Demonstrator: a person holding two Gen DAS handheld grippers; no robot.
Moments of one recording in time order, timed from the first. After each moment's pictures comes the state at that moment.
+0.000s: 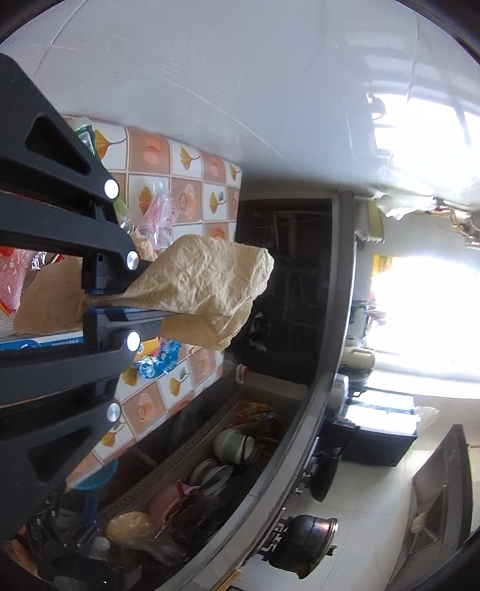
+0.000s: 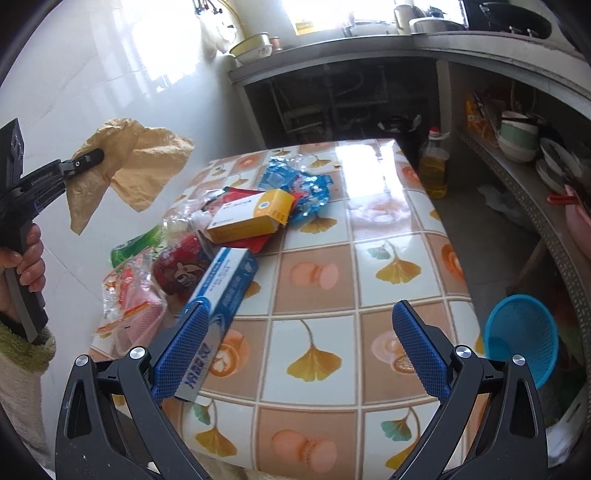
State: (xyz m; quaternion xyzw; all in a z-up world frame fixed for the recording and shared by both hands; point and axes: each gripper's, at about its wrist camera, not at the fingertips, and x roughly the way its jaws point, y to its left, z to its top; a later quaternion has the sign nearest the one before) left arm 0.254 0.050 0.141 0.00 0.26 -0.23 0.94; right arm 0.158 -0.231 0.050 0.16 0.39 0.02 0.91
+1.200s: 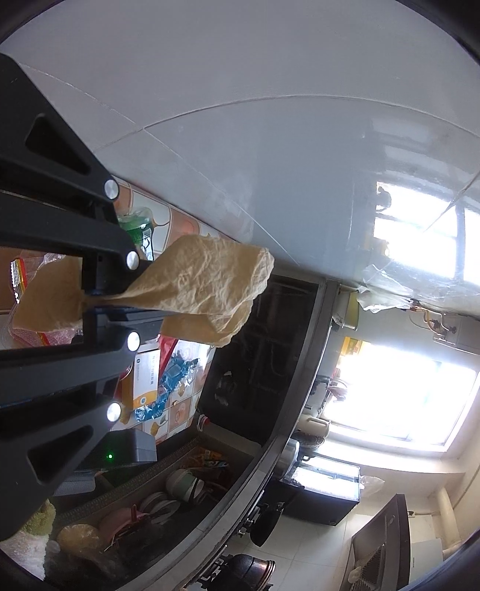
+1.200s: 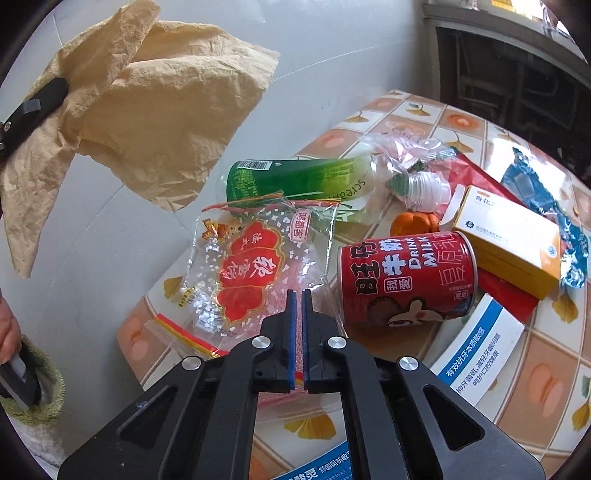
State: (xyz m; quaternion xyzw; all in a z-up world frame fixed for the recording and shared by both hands) left arm 0.179 0.144 0.128 -0.09 0.24 -0.11 0.96; right arm 0.284 -0.040 0.016 0.02 0.47 0.29 0.84
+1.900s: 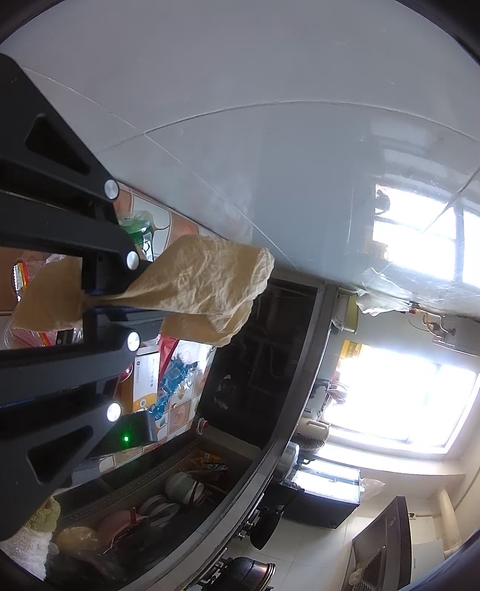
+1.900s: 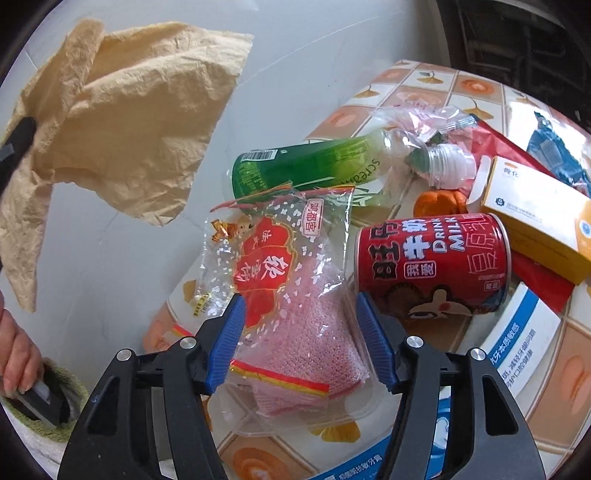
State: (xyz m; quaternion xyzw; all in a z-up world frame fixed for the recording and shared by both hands) left arm 0.174 0.147 0.131 -0.09 0.24 -0.10 0.96; right arm 0.313 -0.028 0.002 0.06 0.51 0.31 0.80
